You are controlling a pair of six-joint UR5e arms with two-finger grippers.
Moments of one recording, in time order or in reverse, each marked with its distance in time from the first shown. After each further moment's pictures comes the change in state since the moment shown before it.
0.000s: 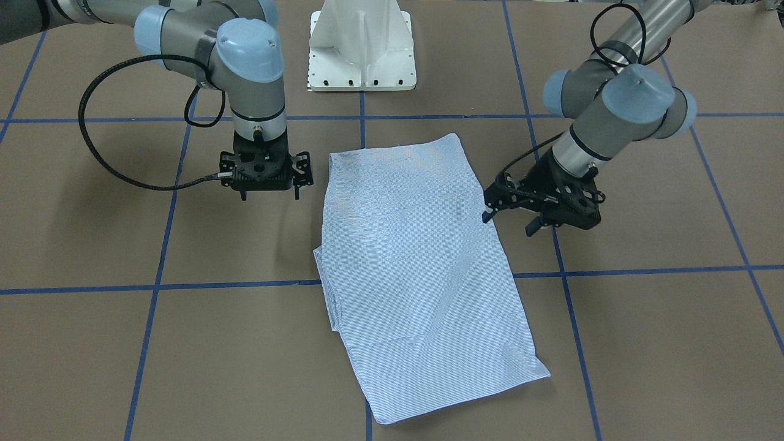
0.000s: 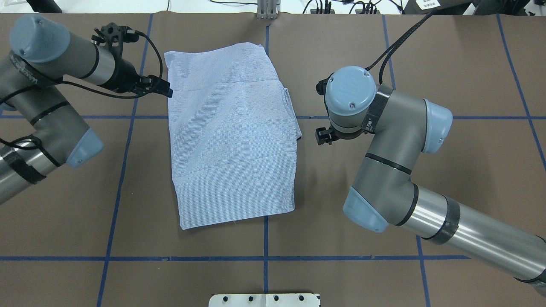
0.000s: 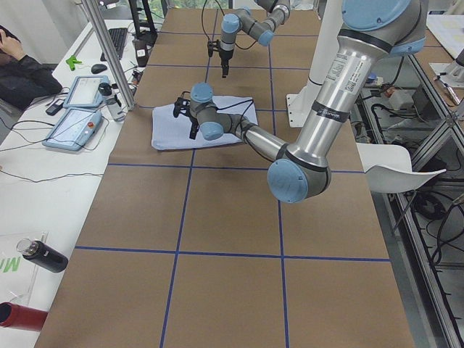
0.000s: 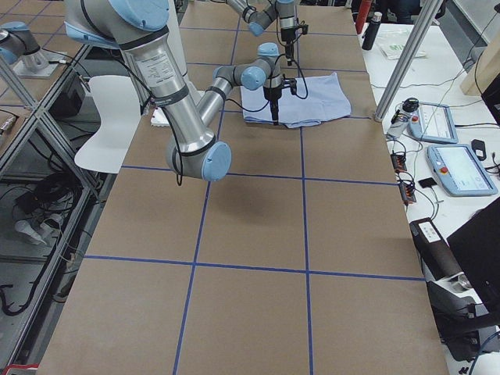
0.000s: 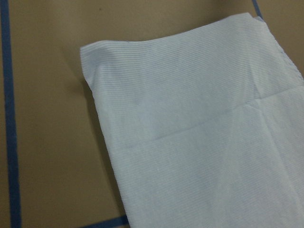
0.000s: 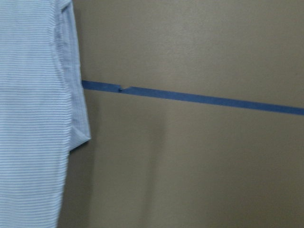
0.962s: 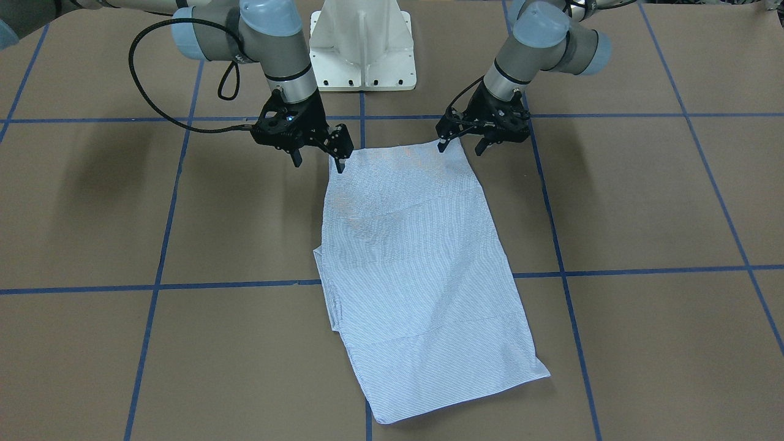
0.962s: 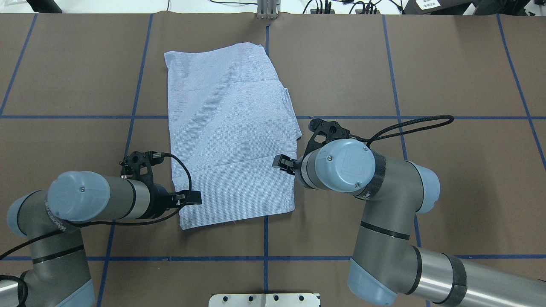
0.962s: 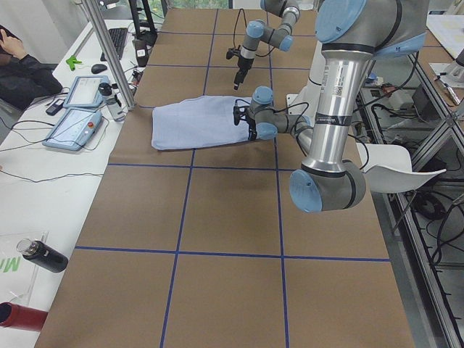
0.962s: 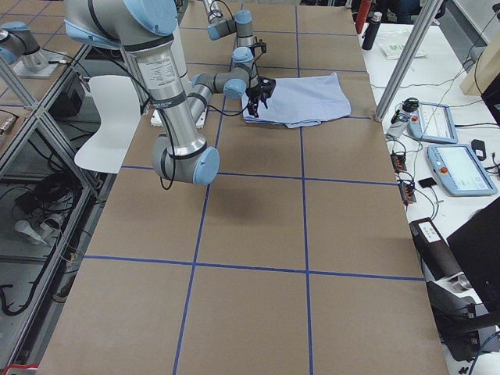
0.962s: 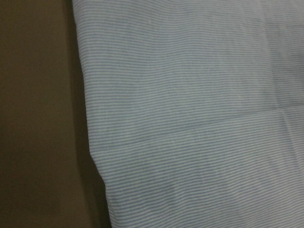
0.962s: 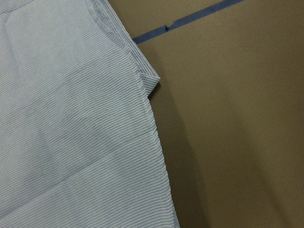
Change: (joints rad) left arm 0.391 0.159 -0.197 0.089 0.343 -0.398; right arm -0.145 -0.065 0.029 0.246 -0.128 0.466
